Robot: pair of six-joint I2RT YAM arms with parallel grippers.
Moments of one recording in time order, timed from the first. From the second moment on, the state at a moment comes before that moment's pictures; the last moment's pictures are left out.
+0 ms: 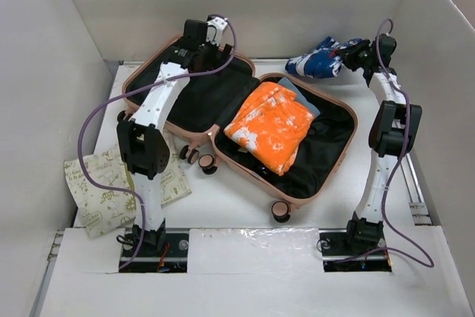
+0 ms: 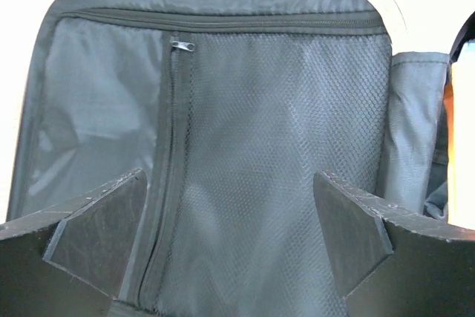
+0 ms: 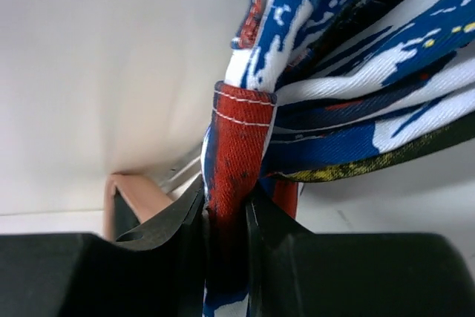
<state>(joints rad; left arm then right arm) -0.33 2.04 2.10 -0.67 -0.03 0.19 -0.20 2.33 2.00 -0.02 -0.41 0.94</state>
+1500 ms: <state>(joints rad) -0.28 1.80 1.84 -0.63 0.04 0.17 0.20 1.25 0.79 0.29 -0.28 1.19</state>
